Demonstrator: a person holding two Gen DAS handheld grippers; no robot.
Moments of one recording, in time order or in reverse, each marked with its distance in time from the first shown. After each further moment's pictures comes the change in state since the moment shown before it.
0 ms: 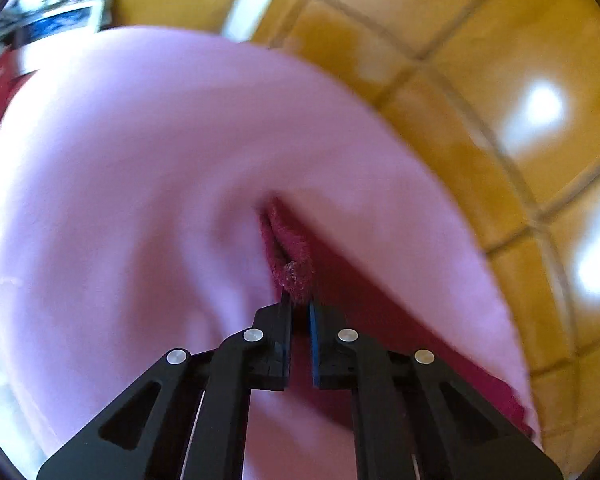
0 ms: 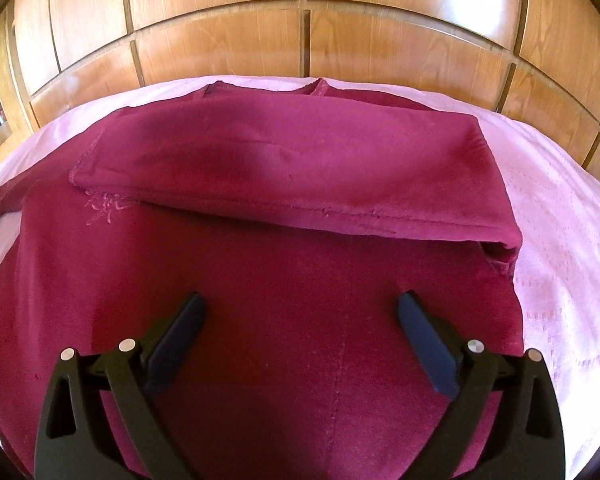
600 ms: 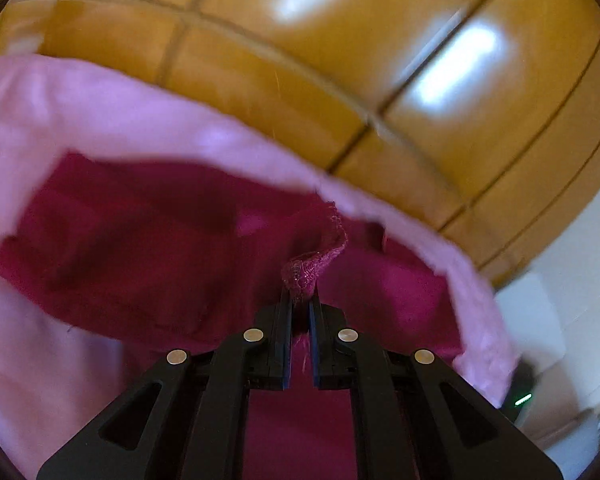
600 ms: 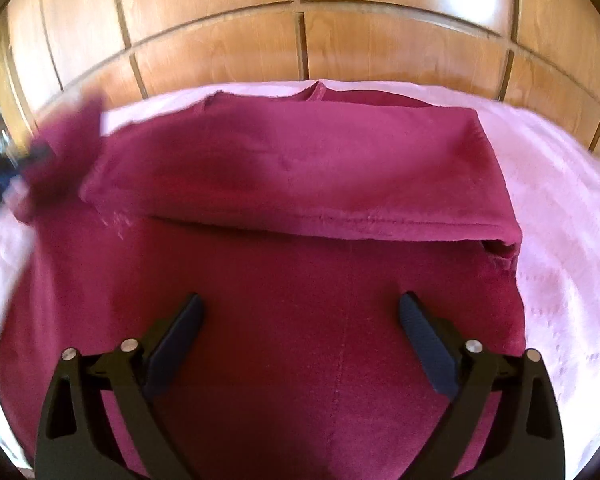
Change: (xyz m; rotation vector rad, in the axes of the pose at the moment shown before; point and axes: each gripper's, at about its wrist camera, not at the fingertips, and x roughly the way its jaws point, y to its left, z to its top) left arm -0.021 -0.253 -0.249 0.554 0.305 -0.498; right arm -0.009 -0.011 0.009 0.087 0.006 0.095
